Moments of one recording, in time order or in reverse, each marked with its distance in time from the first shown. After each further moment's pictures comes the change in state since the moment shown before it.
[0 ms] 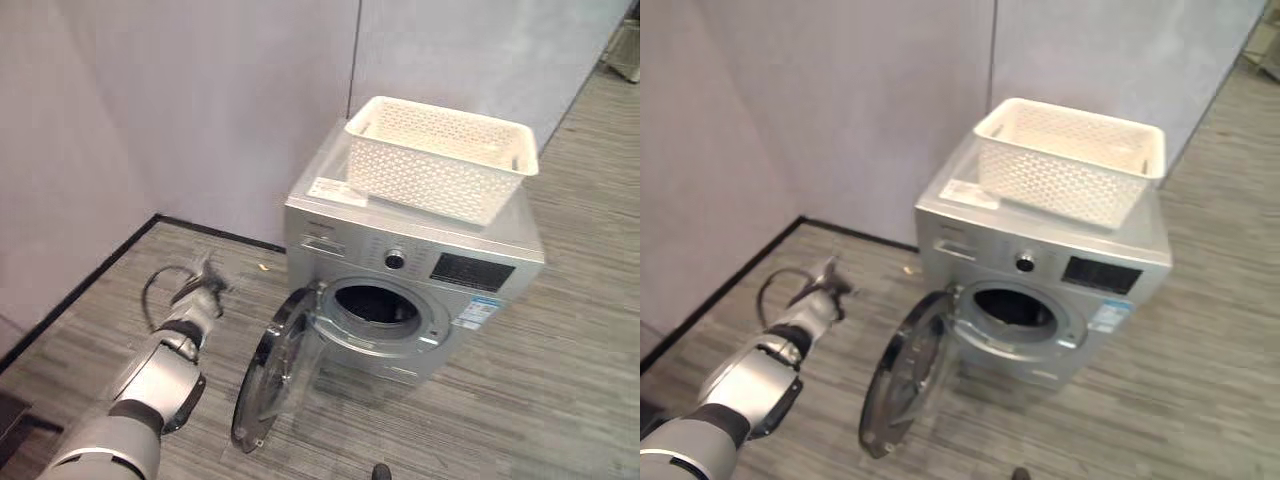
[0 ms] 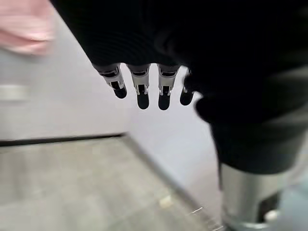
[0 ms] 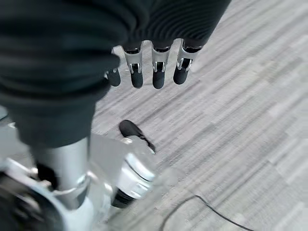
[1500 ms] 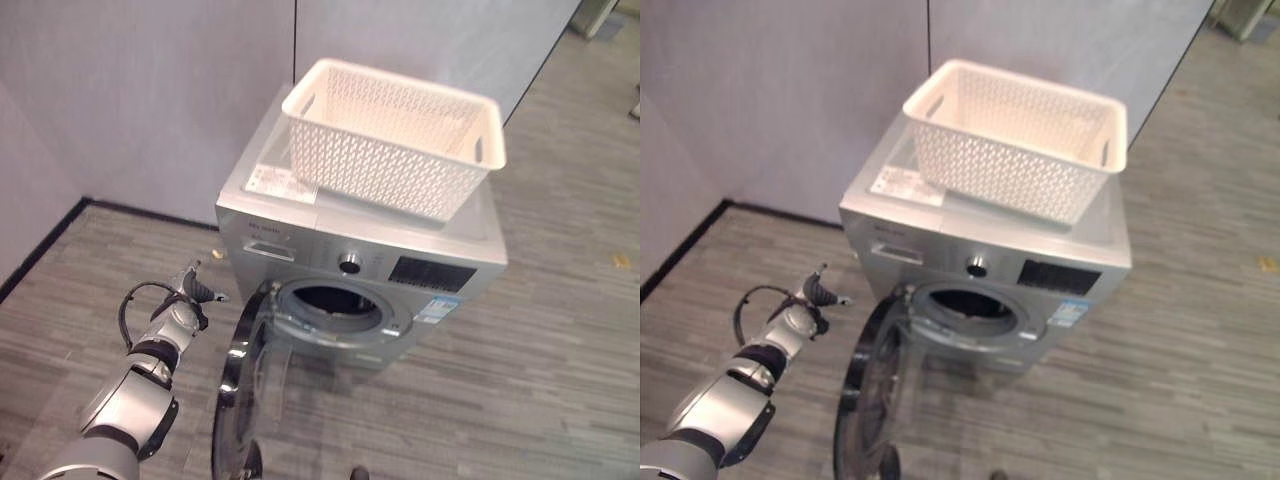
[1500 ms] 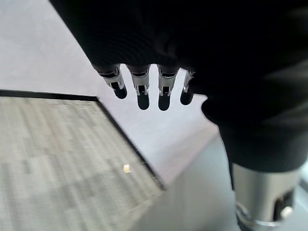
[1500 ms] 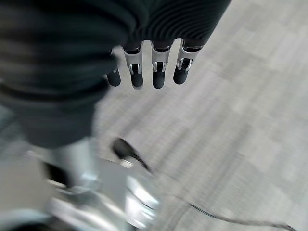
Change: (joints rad) left arm 0.108 0.099 0.008 -0.208 -0.166 -0.113 -0.001; right arm -0.020 0.036 0.005 -0.007 0.039 -0.016 -0.022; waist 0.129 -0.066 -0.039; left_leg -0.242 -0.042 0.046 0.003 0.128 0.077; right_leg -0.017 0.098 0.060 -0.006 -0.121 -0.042
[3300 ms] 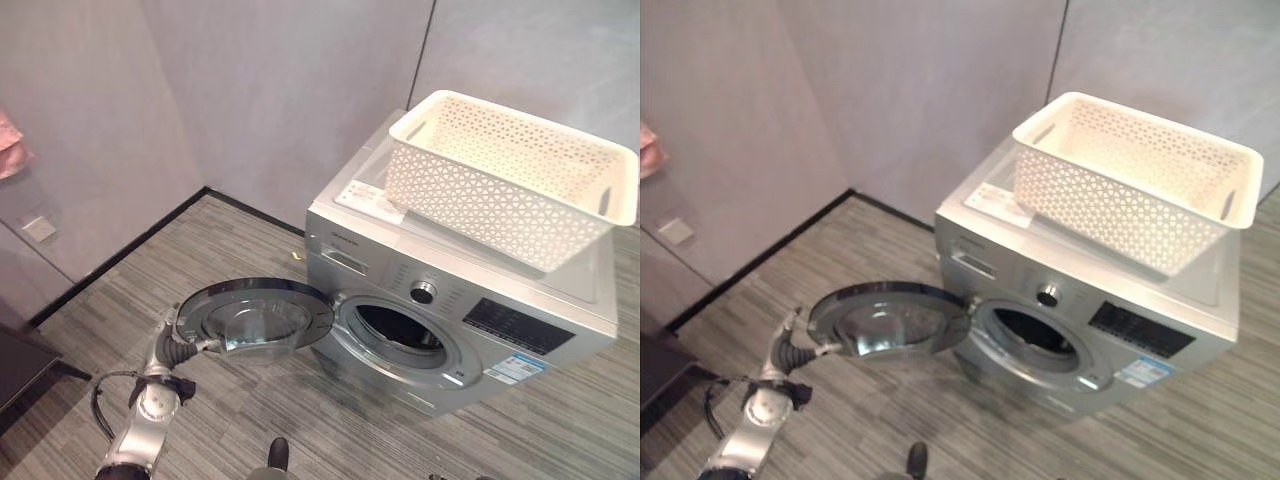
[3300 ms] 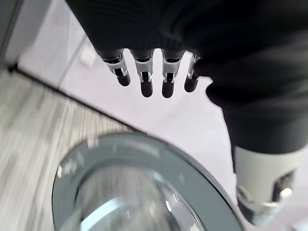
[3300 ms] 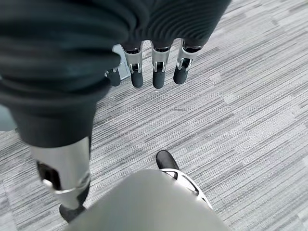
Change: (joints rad) left arm 0.559 0.041 0.386 -0.589 0.185 -0.008 0.130; right arm -0.065 0.081 -0.091 0.103 -0.096 0.000 -0.081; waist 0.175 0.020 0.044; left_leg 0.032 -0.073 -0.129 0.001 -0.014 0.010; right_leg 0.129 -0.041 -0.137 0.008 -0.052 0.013
